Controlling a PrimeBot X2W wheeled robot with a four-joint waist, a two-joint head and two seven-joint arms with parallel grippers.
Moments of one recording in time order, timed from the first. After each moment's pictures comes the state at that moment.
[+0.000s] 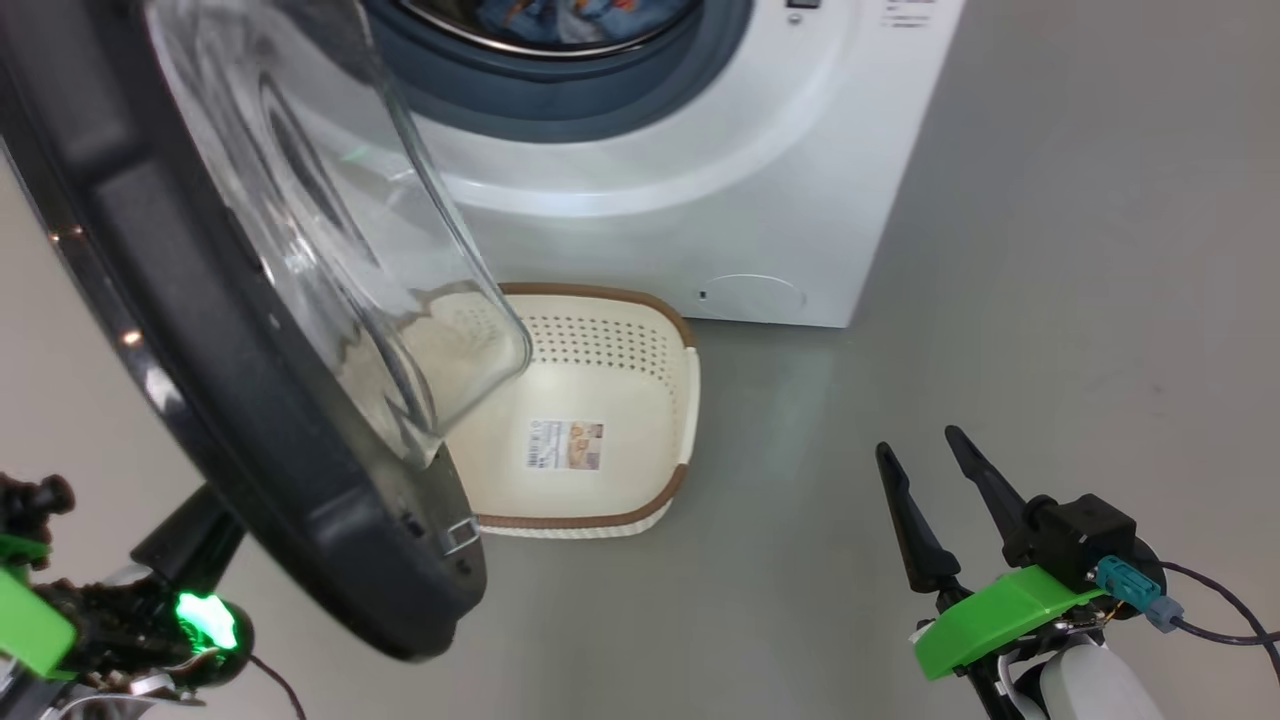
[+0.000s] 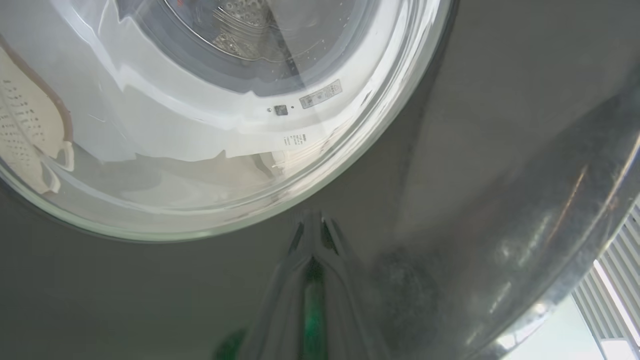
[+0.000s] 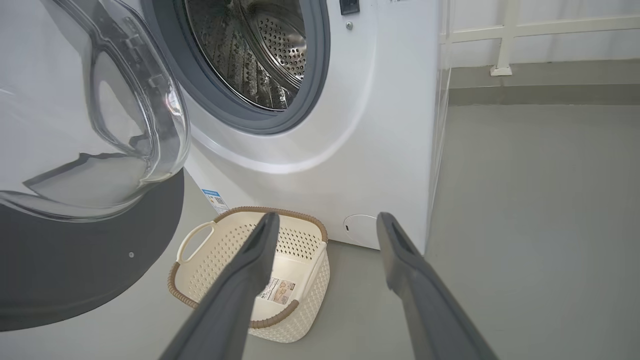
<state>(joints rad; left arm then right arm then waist) -0.19 0.05 0.30 -0.07 -1.71 -0.03 1.04 -0.19 -0.06 0.08 0.27 0.19 0.13 -0.24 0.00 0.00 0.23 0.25</state>
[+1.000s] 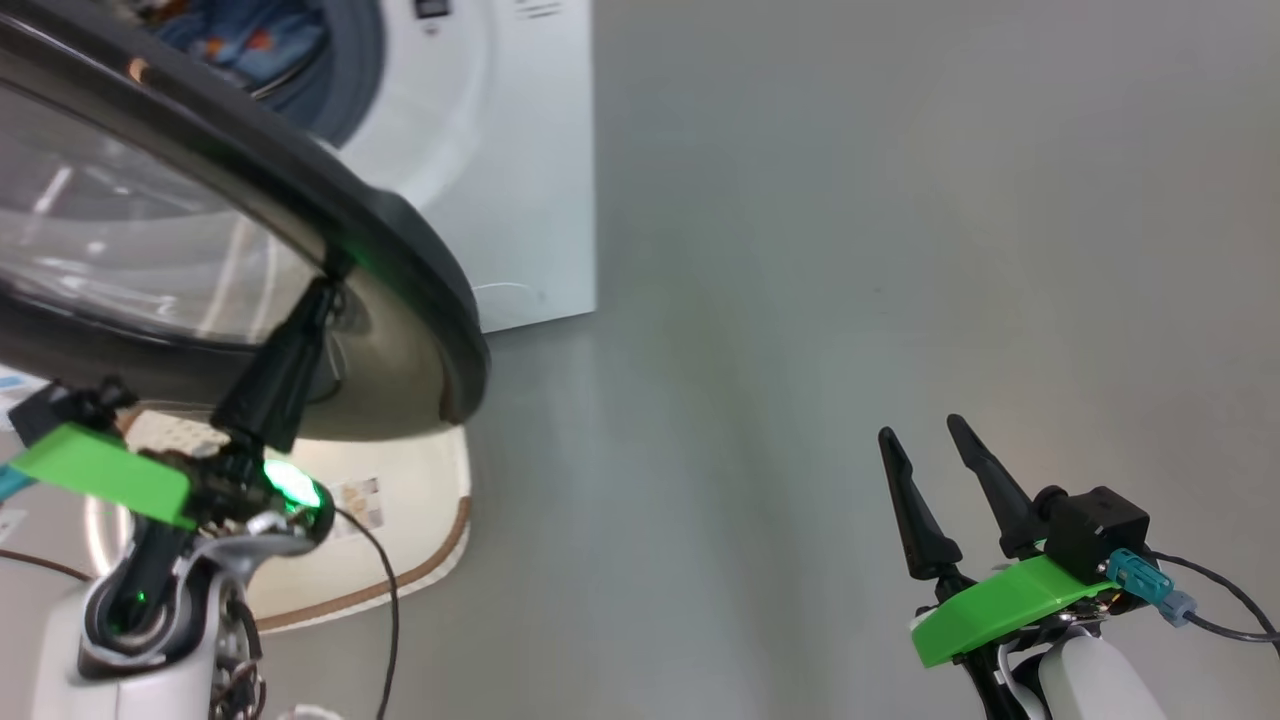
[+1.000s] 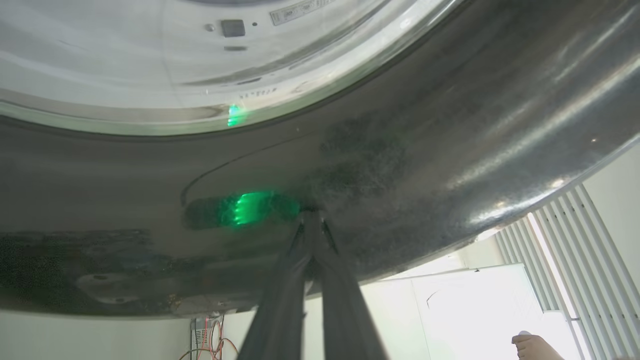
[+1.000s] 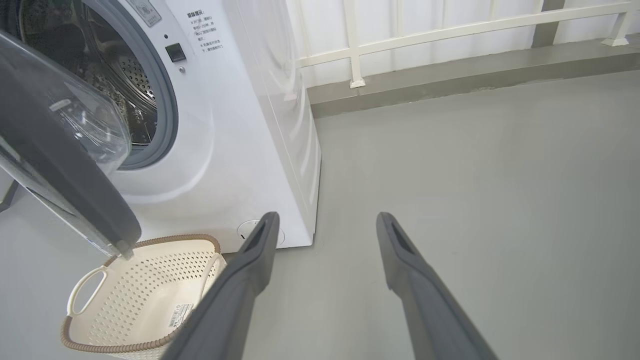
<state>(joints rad) -0.38 0.03 0.07 0.11 -1.71 -0.12 0.60 -0.21 -0.06 0.07 0.28 0.26 0.13 -0.25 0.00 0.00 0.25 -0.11</state>
